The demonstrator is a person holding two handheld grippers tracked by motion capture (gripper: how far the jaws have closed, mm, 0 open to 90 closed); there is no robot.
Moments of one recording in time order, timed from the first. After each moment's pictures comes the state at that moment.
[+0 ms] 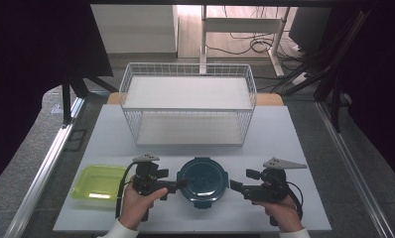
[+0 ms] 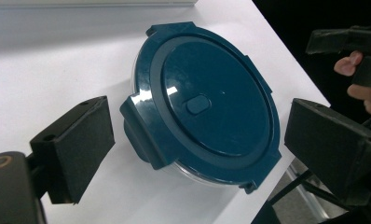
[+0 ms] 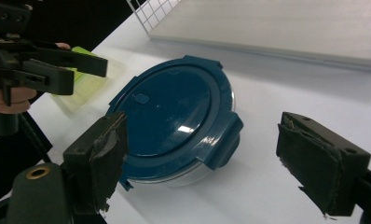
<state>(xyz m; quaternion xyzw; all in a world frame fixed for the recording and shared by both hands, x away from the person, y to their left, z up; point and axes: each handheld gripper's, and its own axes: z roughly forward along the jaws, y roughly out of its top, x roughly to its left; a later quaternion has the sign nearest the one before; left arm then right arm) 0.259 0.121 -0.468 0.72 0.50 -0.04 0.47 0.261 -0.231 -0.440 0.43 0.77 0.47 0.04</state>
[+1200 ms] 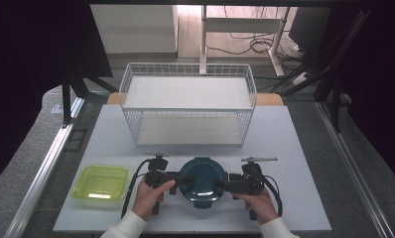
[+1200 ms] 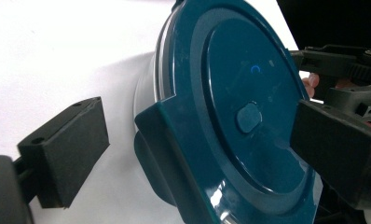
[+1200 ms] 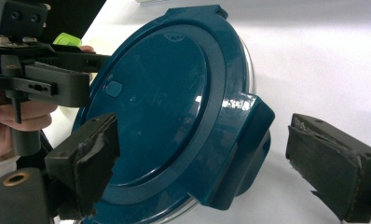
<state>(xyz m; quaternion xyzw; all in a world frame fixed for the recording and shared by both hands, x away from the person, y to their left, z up) 0.296 0.104 -0.514 0.70 0.53 -0.13 0.45 0.300 -0.197 -0.495 0.48 0.75 0.44 -0.07</state>
